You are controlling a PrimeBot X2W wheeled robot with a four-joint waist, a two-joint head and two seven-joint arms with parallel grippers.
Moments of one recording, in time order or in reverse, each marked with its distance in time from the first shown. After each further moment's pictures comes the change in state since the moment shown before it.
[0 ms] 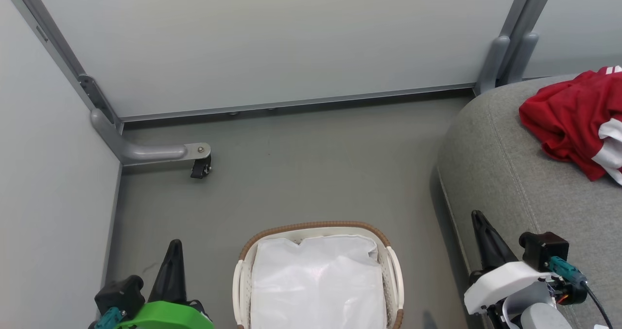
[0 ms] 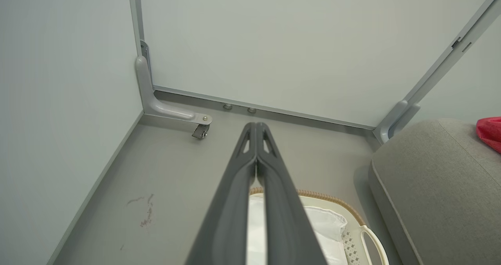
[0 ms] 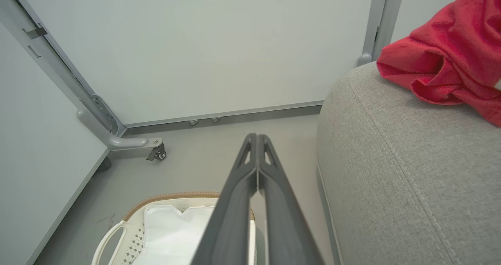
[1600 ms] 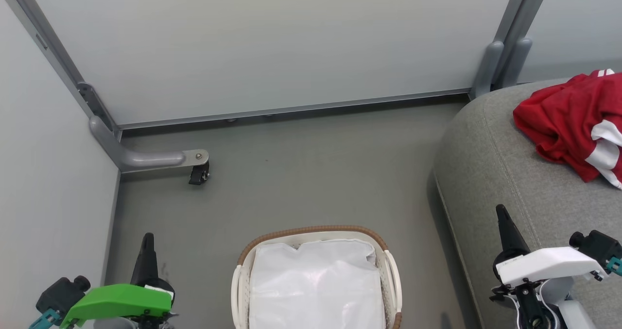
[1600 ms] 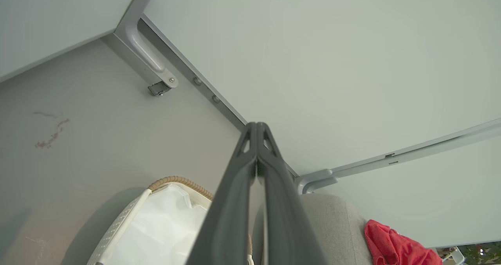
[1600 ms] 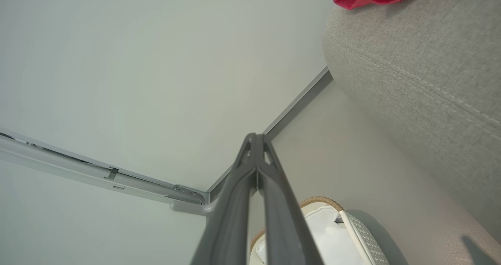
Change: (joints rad) left arm -0.033 0.002 0.096 -0.046 -0.659 -0.004 0.189; right arm 0.002 -0.004 -0.063 -0.072 0.734 0.000 0.189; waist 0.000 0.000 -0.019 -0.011
